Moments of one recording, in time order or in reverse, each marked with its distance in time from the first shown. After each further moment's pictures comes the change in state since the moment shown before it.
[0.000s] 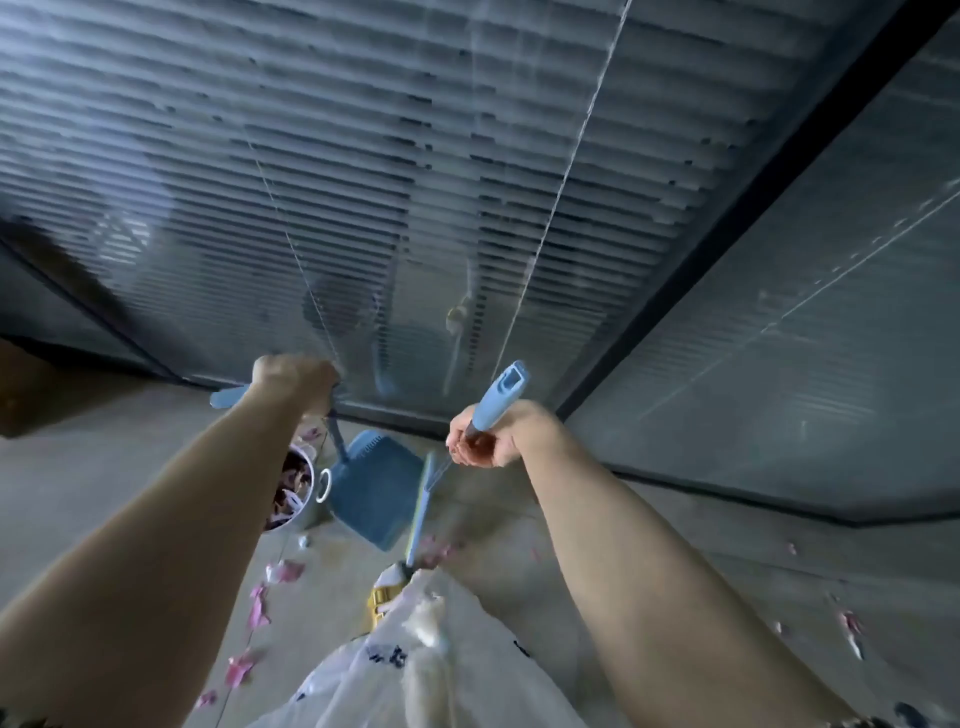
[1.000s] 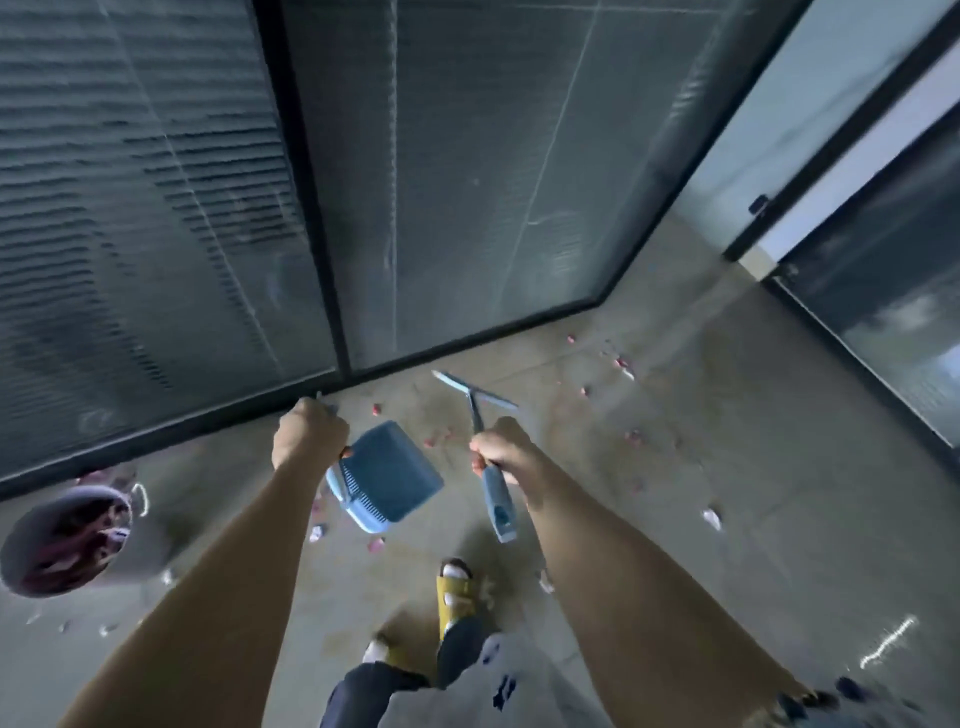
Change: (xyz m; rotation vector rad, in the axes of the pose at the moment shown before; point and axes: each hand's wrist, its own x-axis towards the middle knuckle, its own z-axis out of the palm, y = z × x) left_hand -0.274 0.235 0.135 -0.764 0.073 0.144; right_hand -0.114 0.430 -0.034 0.461 0.803 -0.340
